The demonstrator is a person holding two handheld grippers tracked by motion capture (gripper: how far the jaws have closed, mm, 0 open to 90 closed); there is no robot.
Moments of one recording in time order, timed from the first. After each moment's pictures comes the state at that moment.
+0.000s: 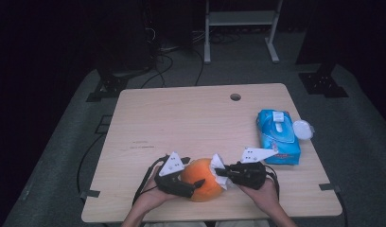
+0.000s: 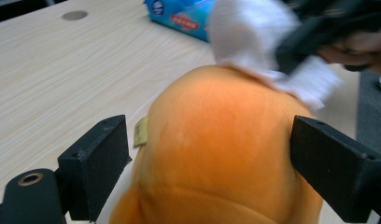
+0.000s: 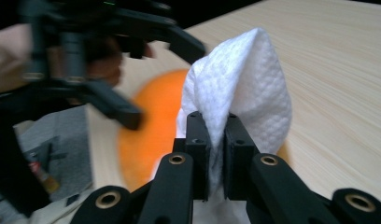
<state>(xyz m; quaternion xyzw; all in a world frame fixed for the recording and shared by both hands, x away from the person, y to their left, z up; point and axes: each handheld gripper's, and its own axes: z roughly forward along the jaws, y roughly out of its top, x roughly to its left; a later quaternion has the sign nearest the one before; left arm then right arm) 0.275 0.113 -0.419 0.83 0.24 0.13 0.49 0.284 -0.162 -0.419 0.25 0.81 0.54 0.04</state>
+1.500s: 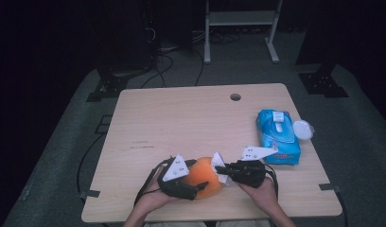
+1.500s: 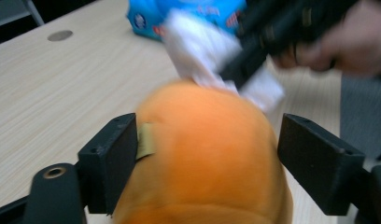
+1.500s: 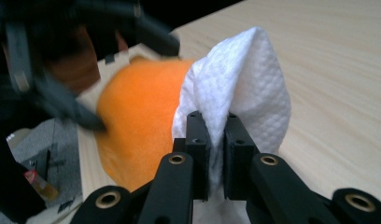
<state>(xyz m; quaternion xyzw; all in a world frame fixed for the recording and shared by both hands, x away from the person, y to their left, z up) 0.268 0.107 -0.410 0.83 0.20 0.14 0.50 0.293 -0.165 -0.429 0.27 0.80 0.54 0.04</state>
